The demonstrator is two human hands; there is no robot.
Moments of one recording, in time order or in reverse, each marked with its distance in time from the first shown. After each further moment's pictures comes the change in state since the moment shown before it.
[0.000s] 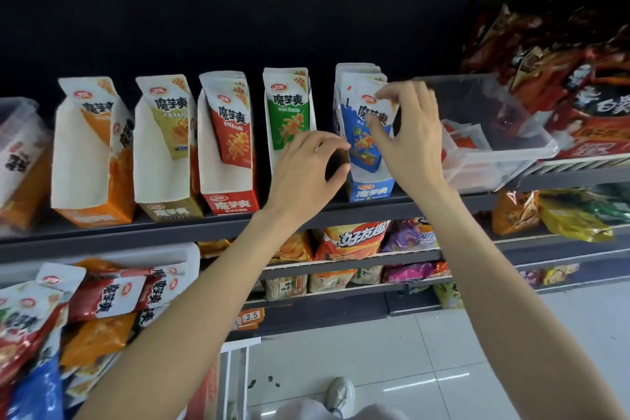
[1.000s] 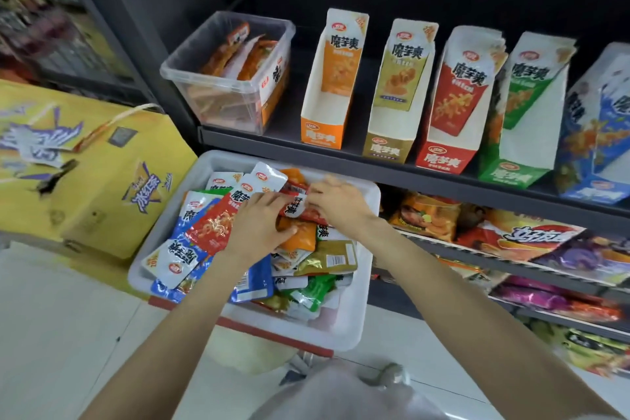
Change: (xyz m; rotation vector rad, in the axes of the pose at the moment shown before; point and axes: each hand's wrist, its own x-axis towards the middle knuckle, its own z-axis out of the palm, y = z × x) left_hand -0.302 -0.198 -0.140 0.256 -0.303 -0.601; right_hand -0.171 -0.246 0.223 -0.003 -0.969 -0.686
